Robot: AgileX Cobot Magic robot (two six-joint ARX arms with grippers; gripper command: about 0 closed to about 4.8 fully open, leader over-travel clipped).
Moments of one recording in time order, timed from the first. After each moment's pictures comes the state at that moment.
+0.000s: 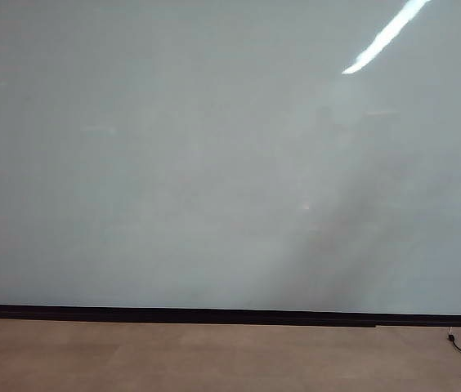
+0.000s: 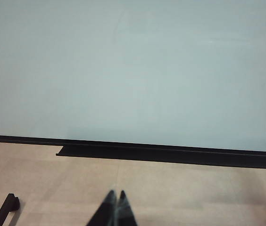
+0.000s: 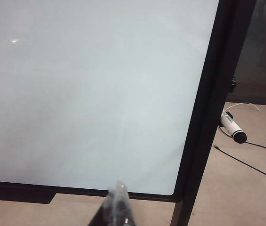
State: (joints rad) left arm 0.00 0.00 0.00 -0.13 0.00 -0.01; right arm -0.09 0.00 0.00 0.02 -0.09 -0.06
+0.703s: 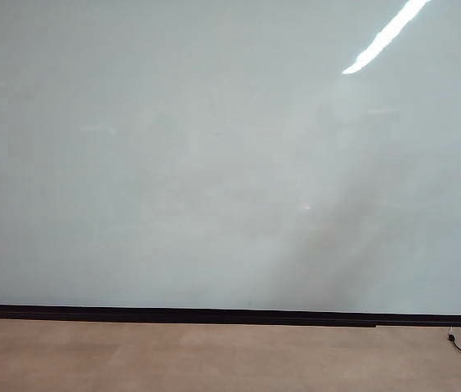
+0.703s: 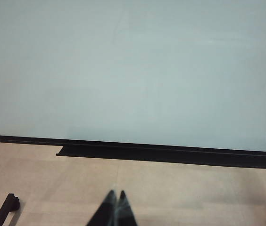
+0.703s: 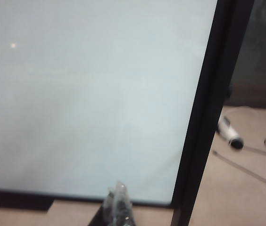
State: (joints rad) left arm 0.00 0.00 0.00 -0.13 0.00 -0.01; right arm -0.09 0.00 0.00 0.06 -0.08 -0.06
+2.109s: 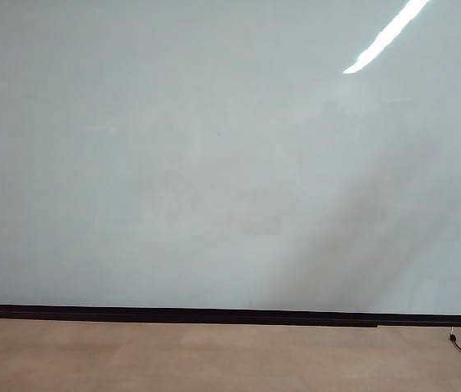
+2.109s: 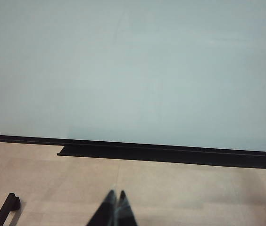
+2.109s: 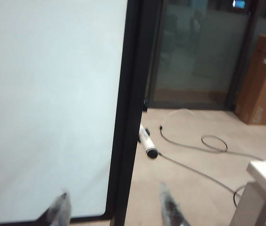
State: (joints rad) left arm 0.00 0.00 0.00 -0.13 0.00 -0.01; right arm -0.35 0.05 0.05 0.09 -0.11 -0.09
